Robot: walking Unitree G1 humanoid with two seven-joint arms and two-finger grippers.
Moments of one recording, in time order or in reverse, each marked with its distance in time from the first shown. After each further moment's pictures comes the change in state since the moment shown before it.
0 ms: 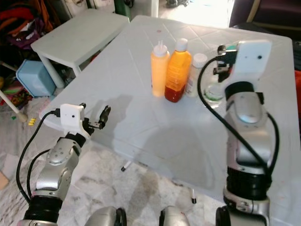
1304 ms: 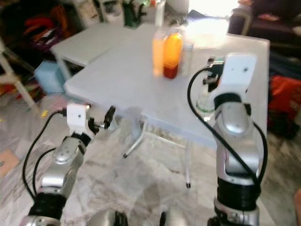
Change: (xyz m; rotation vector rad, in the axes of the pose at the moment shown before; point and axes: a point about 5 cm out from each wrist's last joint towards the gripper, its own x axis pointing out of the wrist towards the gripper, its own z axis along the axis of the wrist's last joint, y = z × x) left arm -0.001 -0.002 -0.006 0.002 0.003 0.007; right arm -0.008 0.019 -0.010 0.022 0.045 0.062
